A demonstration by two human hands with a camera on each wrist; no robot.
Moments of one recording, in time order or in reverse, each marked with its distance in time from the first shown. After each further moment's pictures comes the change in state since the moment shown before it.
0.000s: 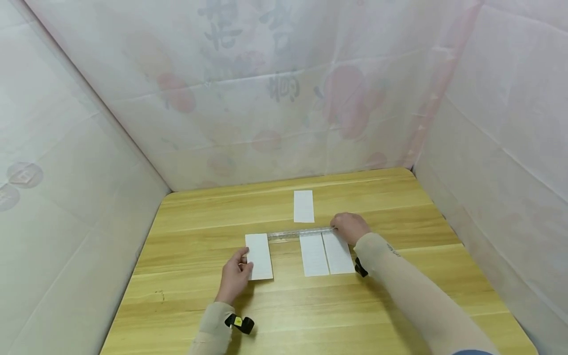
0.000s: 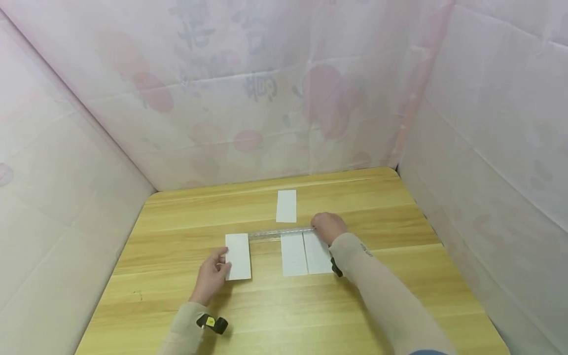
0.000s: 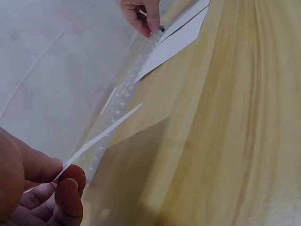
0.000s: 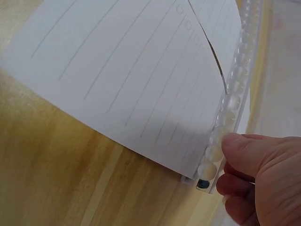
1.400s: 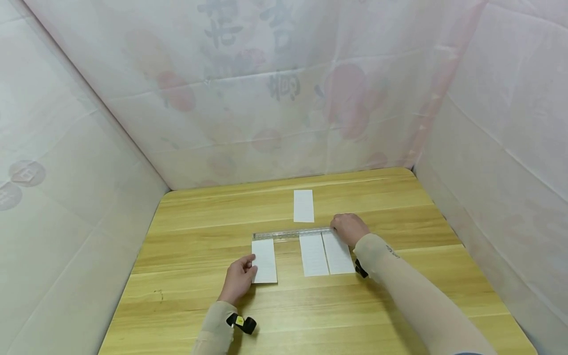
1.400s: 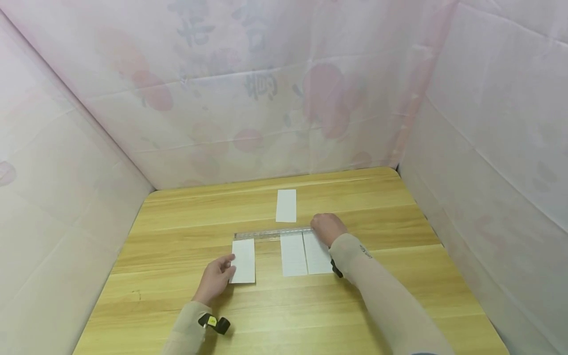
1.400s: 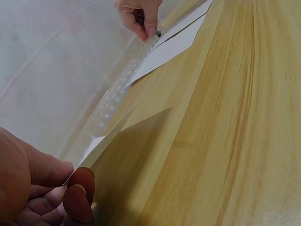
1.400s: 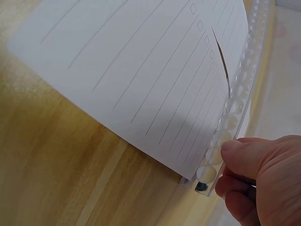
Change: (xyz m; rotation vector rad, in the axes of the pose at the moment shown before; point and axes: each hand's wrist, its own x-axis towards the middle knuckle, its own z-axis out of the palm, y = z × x) left_hand 0.003 -0.012 0.012 0.029 -0.077 -0.076; right_hand 0.001 -0.003 0.004 -0.016 0.023 -0.026
